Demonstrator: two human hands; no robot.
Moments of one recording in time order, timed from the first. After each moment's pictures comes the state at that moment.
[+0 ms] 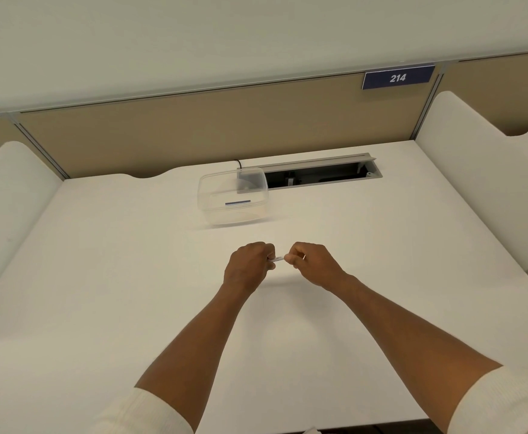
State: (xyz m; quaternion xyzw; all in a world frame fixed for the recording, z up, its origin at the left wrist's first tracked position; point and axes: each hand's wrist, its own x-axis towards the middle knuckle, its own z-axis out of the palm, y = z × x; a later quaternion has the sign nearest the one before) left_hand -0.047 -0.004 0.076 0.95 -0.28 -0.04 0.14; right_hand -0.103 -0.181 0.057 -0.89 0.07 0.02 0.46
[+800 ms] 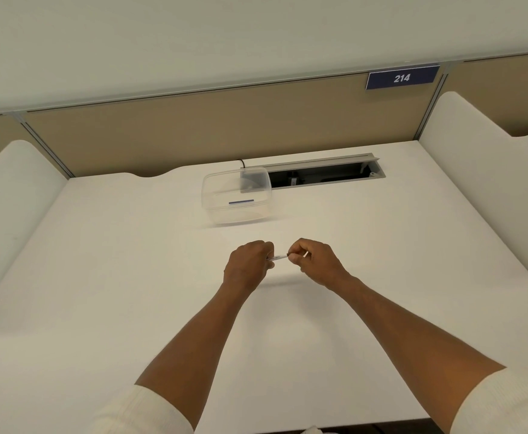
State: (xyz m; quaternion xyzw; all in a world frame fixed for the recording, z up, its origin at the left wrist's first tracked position) left_hand -0.045 0.004 0.074 0.95 -0.27 -0.02 0.12; right_hand -0.107 -0.176 0.058 -0.85 0.07 -0.01 0.52
